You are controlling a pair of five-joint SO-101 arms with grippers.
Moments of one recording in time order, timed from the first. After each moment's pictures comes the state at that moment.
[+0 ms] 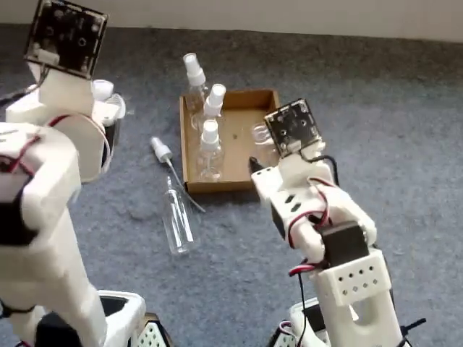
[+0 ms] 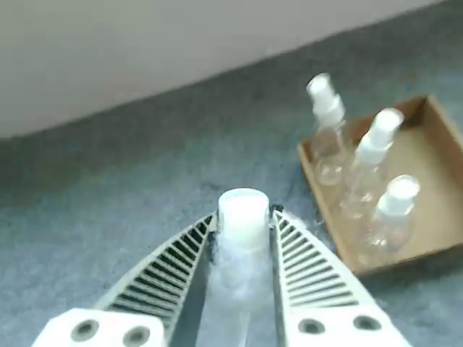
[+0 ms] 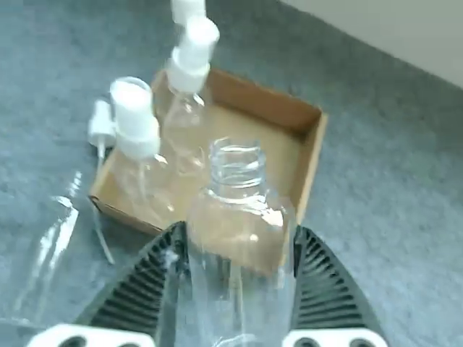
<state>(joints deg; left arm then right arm) -3.5 -24.8 -32.0 100.1 -9.7 -22.9 -57.1 41.1 55.2 11.6</state>
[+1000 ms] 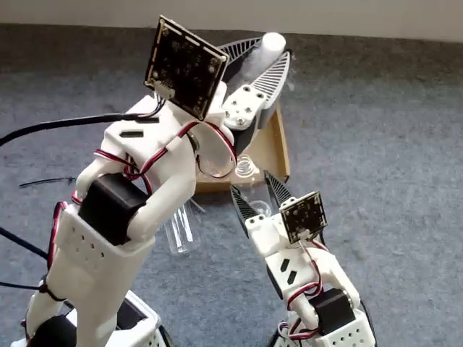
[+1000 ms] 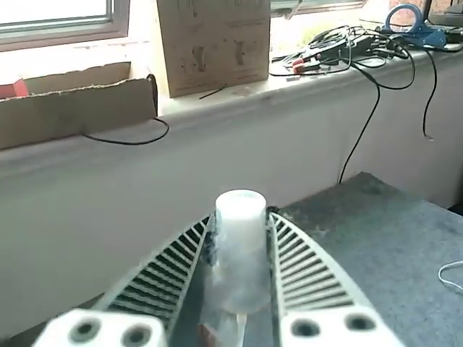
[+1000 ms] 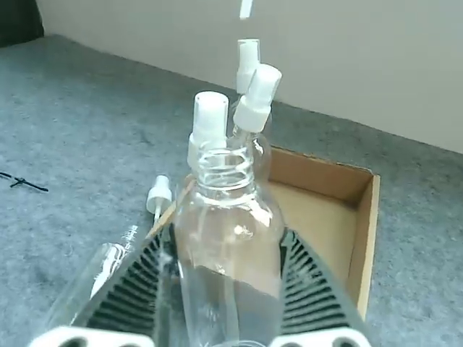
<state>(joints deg) 32.2 -31.4 -6.7 48.3 1.9 -28.2 -104.3 85.8 37.4 5.1</state>
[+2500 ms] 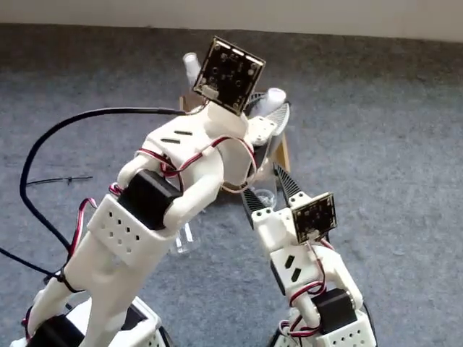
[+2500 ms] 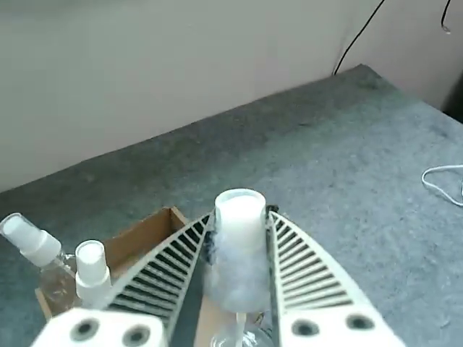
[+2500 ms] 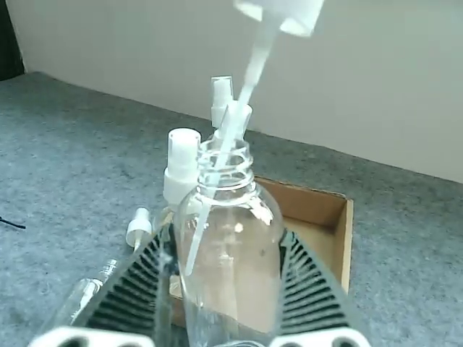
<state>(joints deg) 33.1 -31.3 8.7 50.3 9.1 -25.1 -104.3 85.8 32.7 4.8</state>
